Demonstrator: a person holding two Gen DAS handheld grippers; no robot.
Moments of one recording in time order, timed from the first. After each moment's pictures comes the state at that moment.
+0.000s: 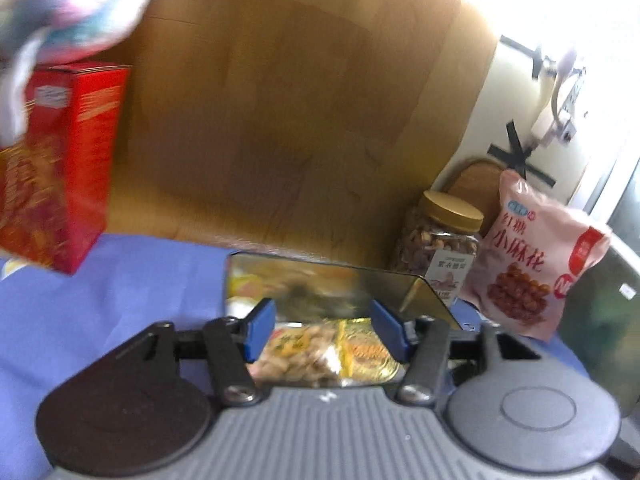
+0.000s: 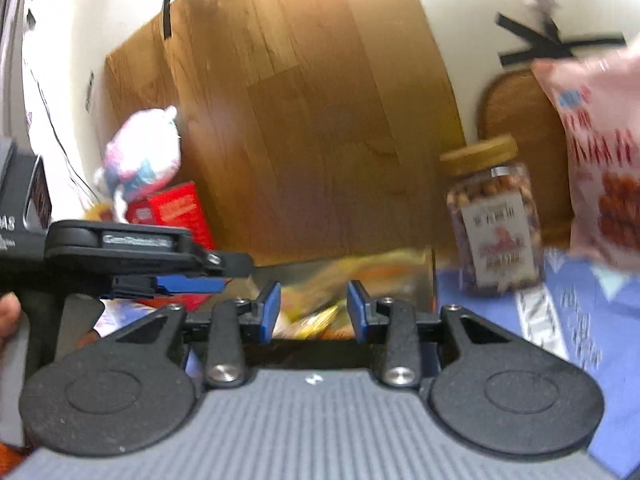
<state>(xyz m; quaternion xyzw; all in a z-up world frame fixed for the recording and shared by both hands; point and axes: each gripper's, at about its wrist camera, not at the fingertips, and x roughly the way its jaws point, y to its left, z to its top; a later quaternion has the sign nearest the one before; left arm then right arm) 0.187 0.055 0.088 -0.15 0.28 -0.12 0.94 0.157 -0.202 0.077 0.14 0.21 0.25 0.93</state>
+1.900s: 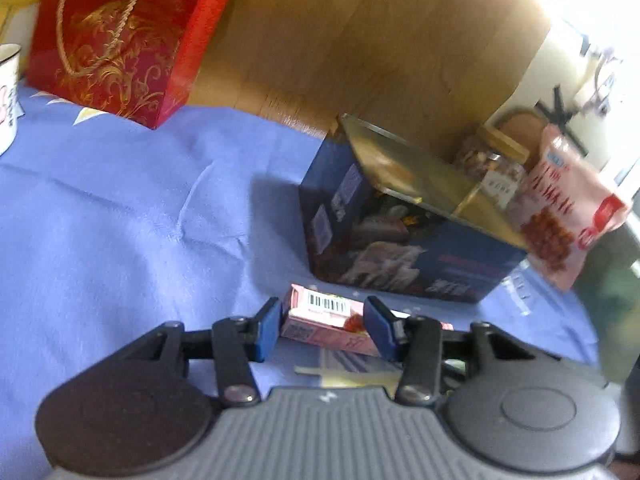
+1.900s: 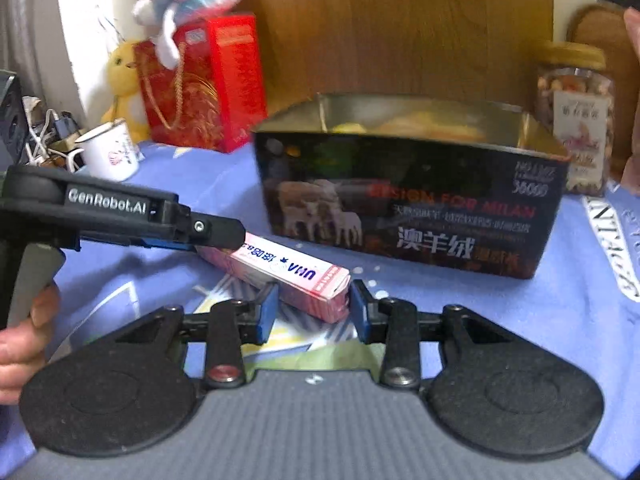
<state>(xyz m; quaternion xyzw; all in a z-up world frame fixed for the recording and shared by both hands) 0.124 0.103 0.033 -0.21 0.36 -0.10 0.90 0.125 -0.114 0.039 -0.02 0.32 0.27 0.91</state>
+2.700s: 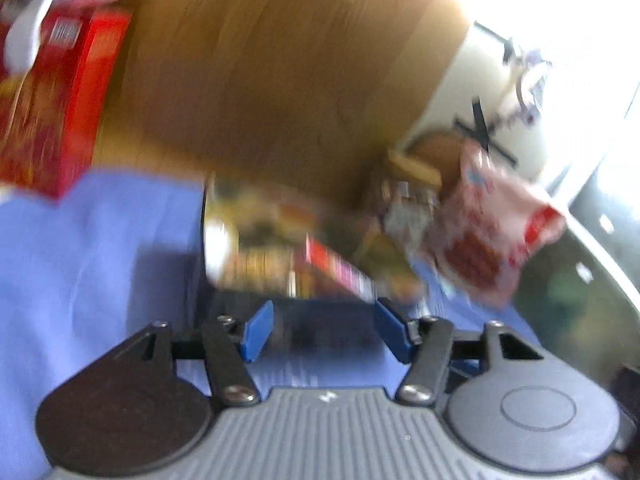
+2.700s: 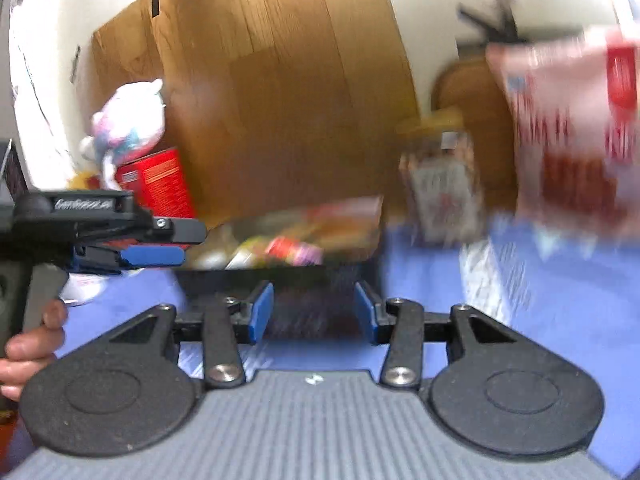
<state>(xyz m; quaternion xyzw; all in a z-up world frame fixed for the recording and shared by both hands) 0.142 0.050 0.075 -0.19 0.34 -0.18 0.91 0.116 -0.222 0.067 0.13 0.27 0.22 0.93</state>
